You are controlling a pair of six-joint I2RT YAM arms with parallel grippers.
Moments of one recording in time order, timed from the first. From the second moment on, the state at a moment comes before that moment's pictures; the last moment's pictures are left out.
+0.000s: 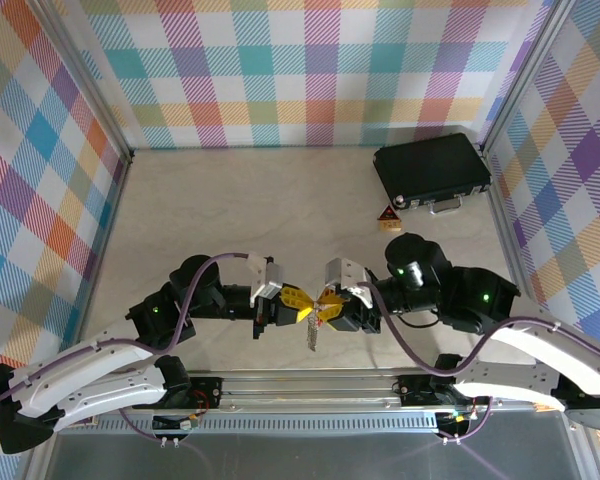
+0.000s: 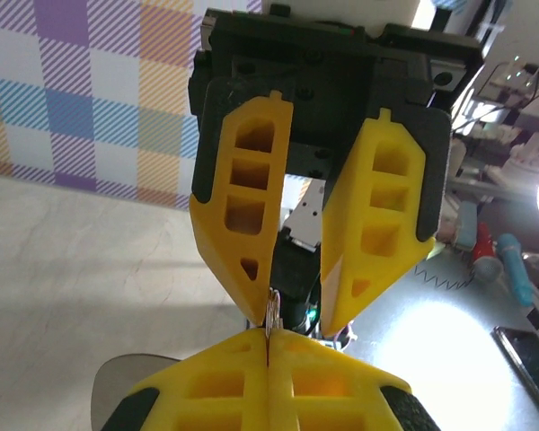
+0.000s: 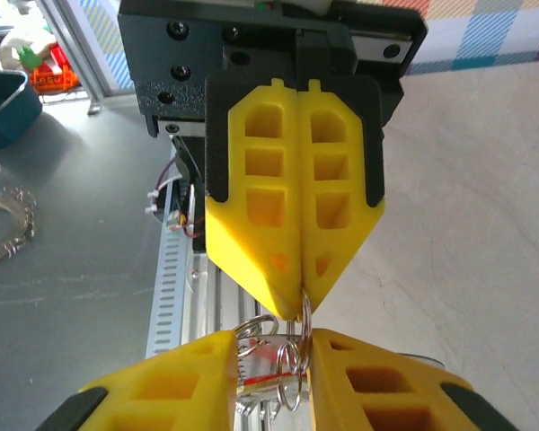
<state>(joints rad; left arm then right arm) -1.01 0.80 0.77 -0.05 0.56 -0.15 1.11 0.91 1.18 -0.76 -0.38 -0.15</state>
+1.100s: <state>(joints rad) -1.01 0.74 0.64 0.24 0.60 -0.29 1.11 0.87 1.12 -0.62 -0.42 -0.05</state>
